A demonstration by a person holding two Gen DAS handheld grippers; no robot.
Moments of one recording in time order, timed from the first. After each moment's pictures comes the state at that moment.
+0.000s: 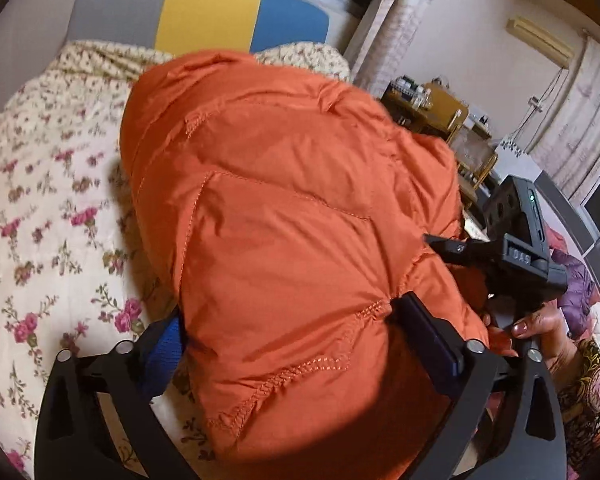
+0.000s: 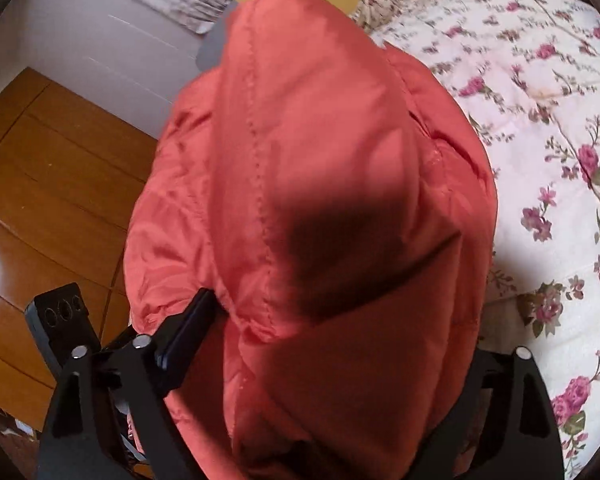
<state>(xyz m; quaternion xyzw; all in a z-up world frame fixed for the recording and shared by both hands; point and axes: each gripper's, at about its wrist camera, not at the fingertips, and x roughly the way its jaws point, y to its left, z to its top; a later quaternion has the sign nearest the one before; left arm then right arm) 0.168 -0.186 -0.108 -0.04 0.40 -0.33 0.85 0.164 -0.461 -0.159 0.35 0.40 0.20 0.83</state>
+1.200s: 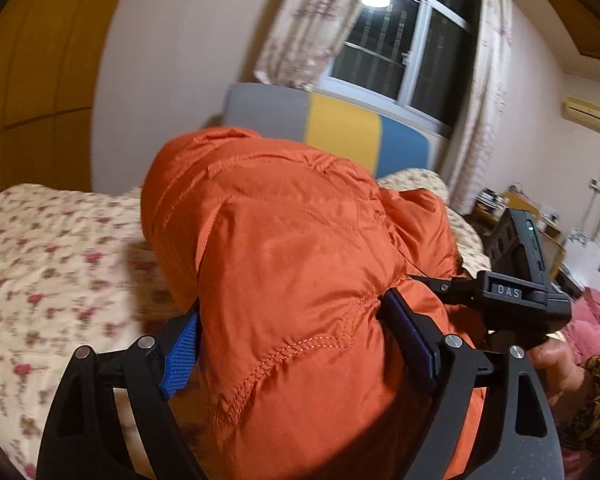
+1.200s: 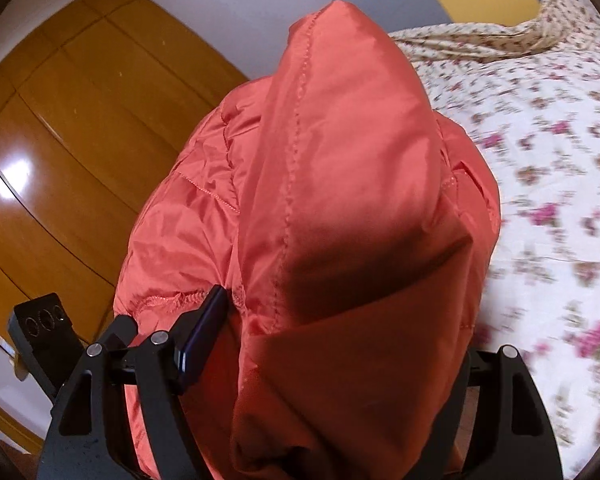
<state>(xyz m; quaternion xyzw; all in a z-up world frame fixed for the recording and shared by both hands) 0.107 0.074 -0.061 -0.09 0.23 -0.14 0.96 0.256 -0.166 -0.131 0.23 0.39 0.34 0.83</state>
